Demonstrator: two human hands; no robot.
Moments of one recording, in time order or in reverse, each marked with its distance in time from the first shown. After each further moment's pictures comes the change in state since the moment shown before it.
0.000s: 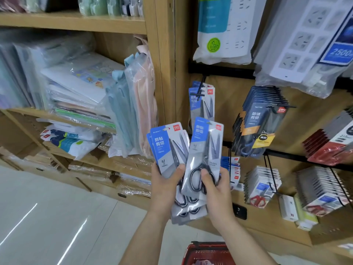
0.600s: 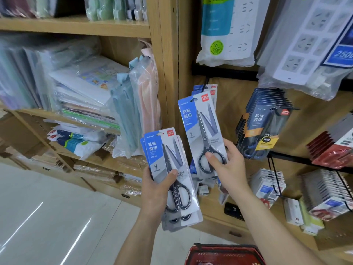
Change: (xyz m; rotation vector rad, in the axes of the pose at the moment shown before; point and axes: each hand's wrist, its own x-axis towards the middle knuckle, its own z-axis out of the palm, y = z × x) left_hand -0.001 0.000 -0.026 0.051 0.058 0.034; right_hand 0.059 -0.041 -0.017 -0.222 -0.157 -0.273
